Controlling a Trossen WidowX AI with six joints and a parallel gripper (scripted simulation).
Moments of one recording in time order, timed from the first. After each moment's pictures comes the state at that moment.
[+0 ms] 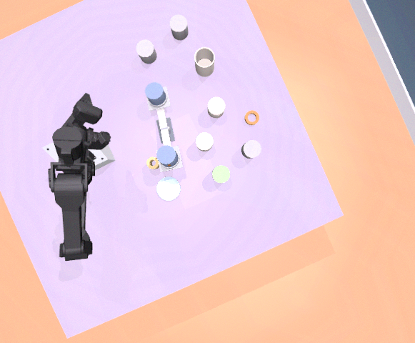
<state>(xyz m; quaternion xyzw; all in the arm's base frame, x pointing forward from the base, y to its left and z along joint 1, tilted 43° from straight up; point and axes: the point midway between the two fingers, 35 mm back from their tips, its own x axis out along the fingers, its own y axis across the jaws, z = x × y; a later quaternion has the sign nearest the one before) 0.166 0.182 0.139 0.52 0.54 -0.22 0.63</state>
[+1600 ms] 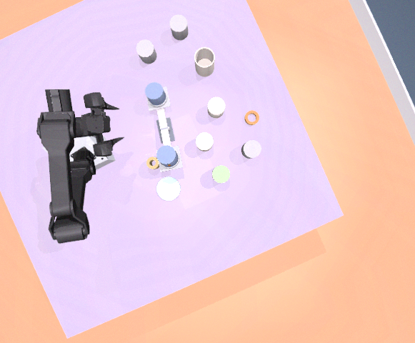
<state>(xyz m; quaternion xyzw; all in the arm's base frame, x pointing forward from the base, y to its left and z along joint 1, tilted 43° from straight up) 0.197 0.085 0.090 -0.14 0.37 -0.30 0.87</state>
